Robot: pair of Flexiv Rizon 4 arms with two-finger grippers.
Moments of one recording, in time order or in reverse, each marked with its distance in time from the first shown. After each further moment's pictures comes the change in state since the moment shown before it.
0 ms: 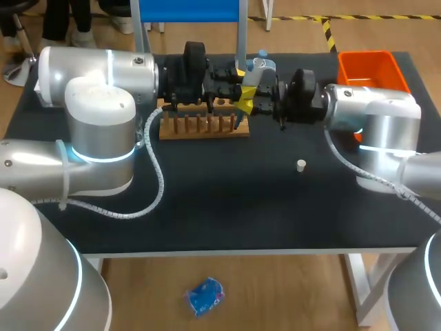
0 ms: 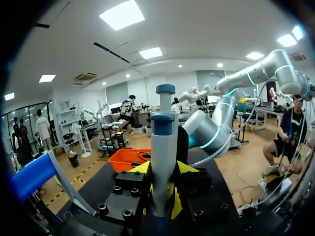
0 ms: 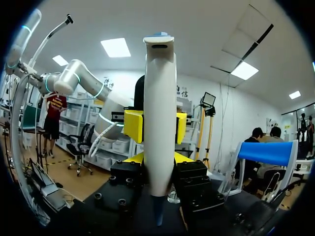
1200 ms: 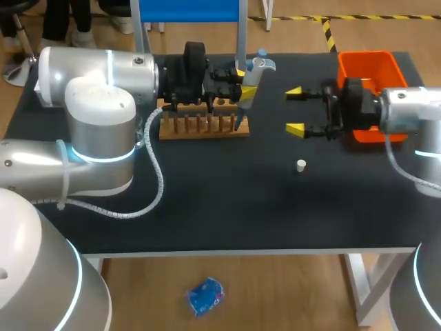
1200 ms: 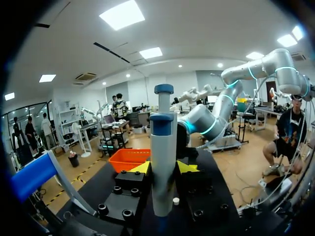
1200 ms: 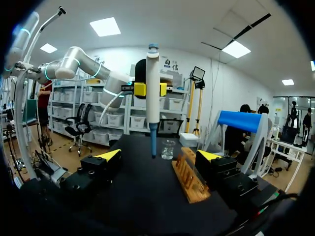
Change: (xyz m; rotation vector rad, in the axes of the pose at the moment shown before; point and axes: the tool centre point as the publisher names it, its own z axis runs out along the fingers) left arm 0.000 0.000 0.000 0.000 0.000 0.000; right arm 0.001 -0.033 -0.133 0.266 -0.081 0.041
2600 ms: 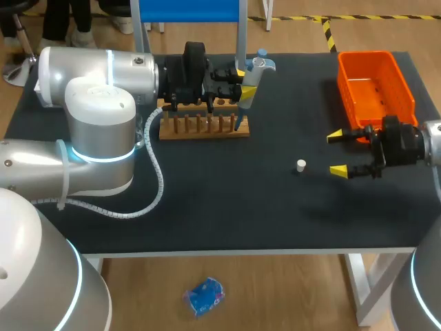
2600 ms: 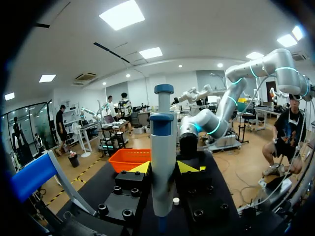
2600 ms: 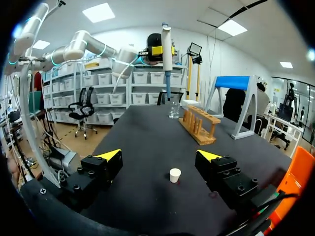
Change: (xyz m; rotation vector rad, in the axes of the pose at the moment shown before) left arm 0.000 0.000 0.000 0.000 0.000 0.000; right arm 0.048 -0.093 -0.095 0.209 -0.009 0.065
